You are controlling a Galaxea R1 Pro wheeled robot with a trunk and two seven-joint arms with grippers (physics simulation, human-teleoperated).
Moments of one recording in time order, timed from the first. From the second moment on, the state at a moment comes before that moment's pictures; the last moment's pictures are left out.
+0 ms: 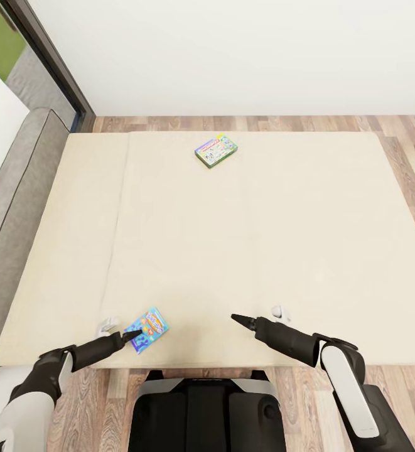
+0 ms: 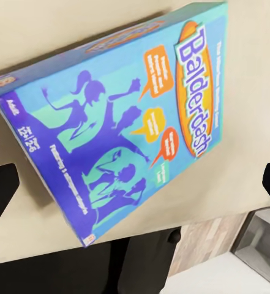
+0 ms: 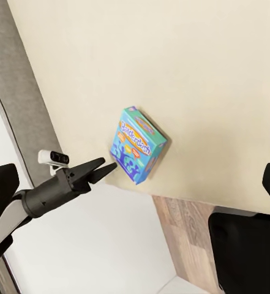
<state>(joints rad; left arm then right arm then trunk) -0.68 0.11 0.69 -0.56 -0.32 0.47 -0.97 -0.30 -0.05 0.01 -1.59 -0.83 0.96 0.22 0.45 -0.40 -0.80</state>
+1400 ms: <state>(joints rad) -0.78 0.03 0.67 -0.55 -0.33 0.47 -0.84 -0.30 -0.07 -0.02 -1.59 -0.83 0.96 0.28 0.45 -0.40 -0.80</state>
